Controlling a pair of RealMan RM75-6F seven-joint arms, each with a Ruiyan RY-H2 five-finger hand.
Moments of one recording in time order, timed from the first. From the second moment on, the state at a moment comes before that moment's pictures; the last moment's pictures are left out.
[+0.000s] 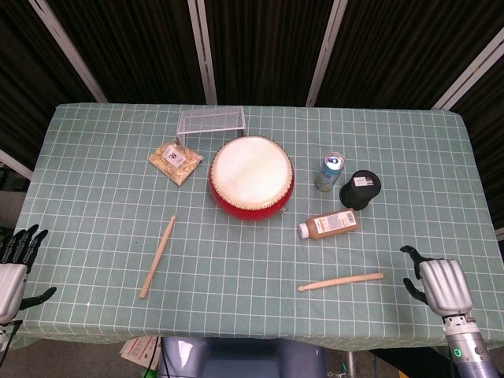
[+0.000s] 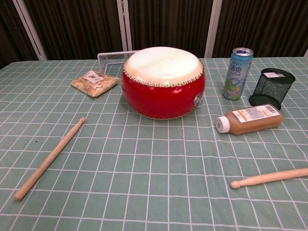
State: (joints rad) left arm -0.05 -1.09 0.01 -1.67 1.54 1.49 0.13; right arm 0.13 -1.15 0.03 -1.65 -1.53 1.36 -0.24
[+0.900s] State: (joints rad) left arm -0.05 -1.08 0.01 -1.68 1.52 1.47 0.12; right arm 0.20 -1.46 0.03 -1.48 -1.44 1.26 -0.52
